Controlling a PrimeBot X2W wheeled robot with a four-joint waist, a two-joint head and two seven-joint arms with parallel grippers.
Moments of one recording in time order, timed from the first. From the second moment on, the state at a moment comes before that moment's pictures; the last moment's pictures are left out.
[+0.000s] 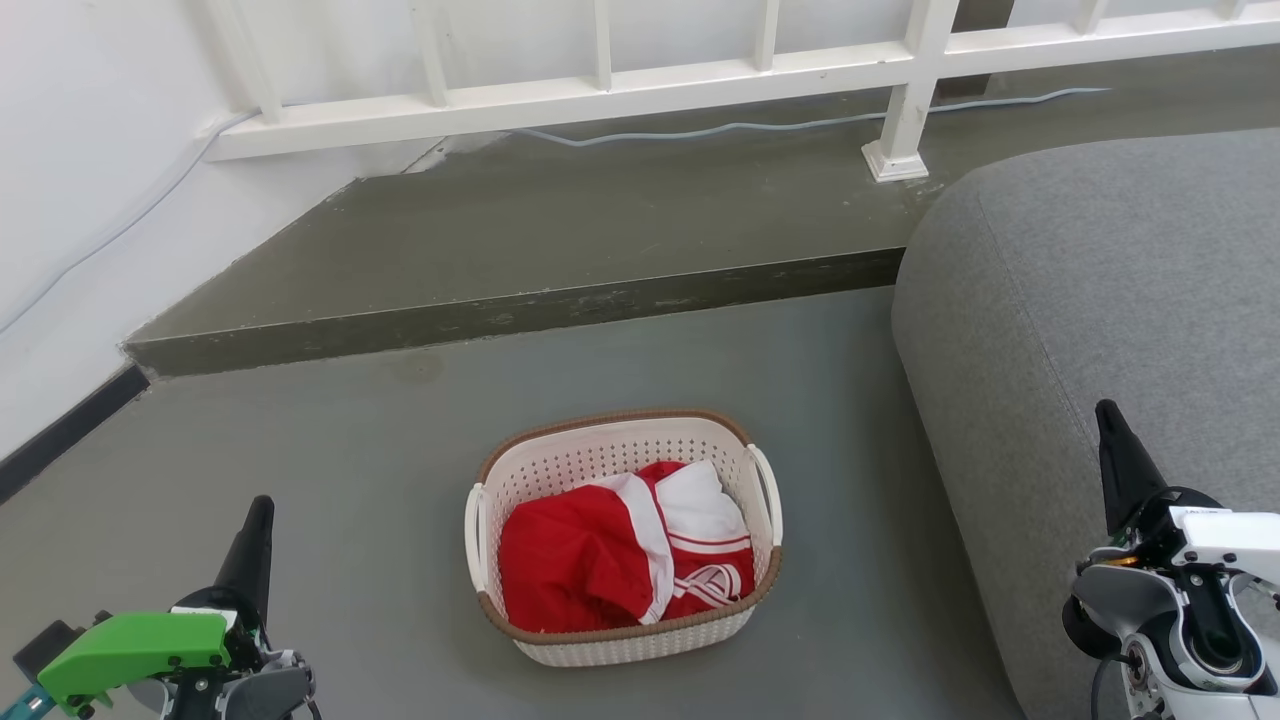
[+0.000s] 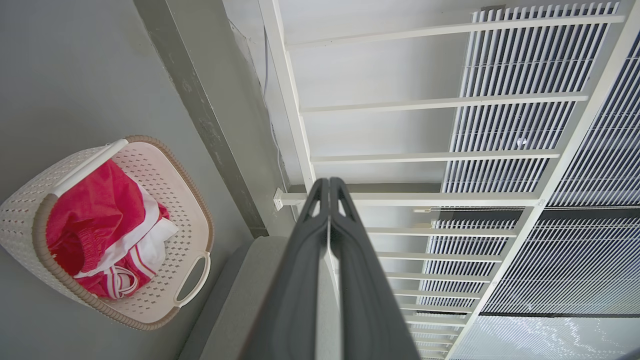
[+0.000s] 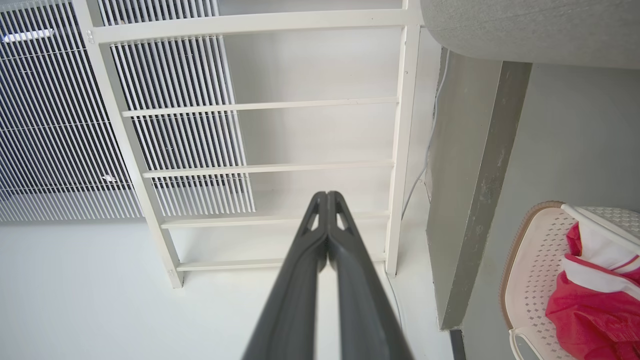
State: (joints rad) left arm -0.04 0.09 0.00 0.28 -1.67 -0.12 0.05; right arm -0.05 -0.09 -0.06 0.28 1.66 0.11 0.05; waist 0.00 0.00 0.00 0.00
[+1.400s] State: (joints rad) left arm -0.06 0.09 0.00 0.28 -1.67 -0.12 0.05; right arm -0.05 -0.09 -0.06 0.28 1.66 0.12 0.05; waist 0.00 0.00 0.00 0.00
